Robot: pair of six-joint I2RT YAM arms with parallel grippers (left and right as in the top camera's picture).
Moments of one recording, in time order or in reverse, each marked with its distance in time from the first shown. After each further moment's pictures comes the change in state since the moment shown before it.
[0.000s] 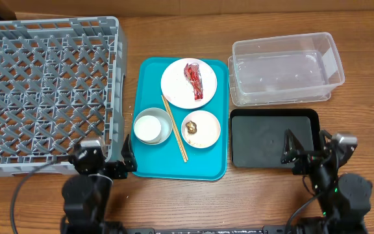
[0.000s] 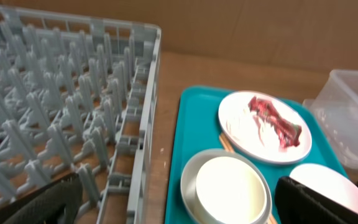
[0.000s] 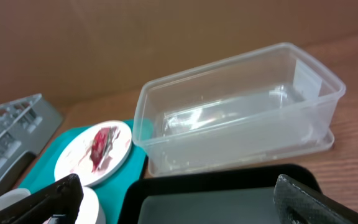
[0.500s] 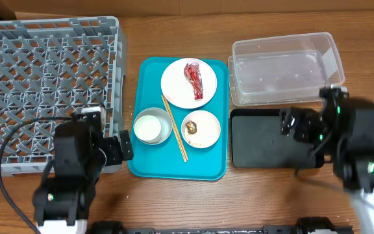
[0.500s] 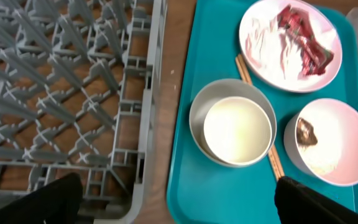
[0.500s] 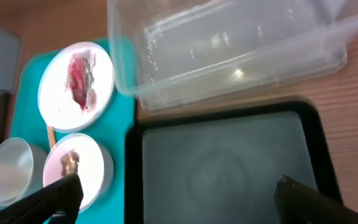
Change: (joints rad) left arm 0.000 0.553 0.520 -0.504 -0.003 0.000; right arm 0.000 0.761 0.655 -0.517 -0.045 -0.005
